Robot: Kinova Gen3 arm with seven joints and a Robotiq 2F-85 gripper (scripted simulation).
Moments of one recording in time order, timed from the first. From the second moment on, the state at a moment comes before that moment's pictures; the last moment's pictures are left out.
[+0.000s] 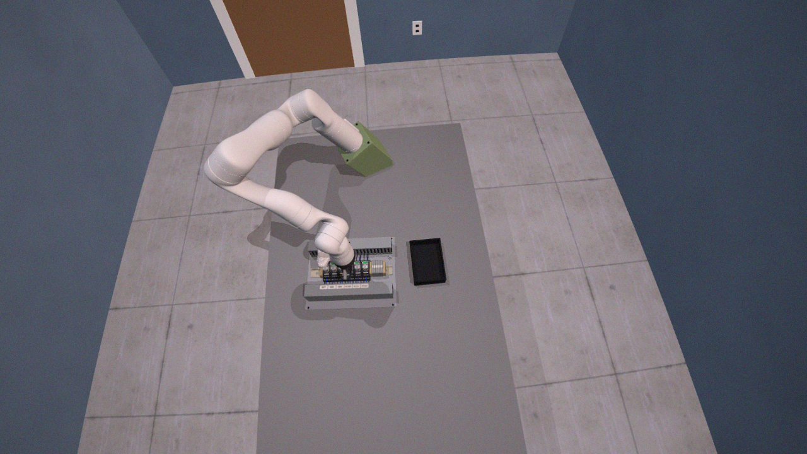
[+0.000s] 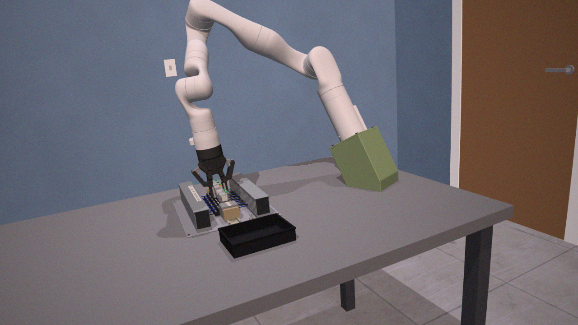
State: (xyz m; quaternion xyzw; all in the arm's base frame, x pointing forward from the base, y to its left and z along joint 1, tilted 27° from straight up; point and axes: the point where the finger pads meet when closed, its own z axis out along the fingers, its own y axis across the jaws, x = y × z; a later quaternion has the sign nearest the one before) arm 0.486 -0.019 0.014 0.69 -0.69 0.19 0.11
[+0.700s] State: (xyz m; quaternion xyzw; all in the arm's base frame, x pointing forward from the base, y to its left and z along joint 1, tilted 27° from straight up) arm 0.484 -0.019 0.016 0.69 -0.69 0.19 0.10
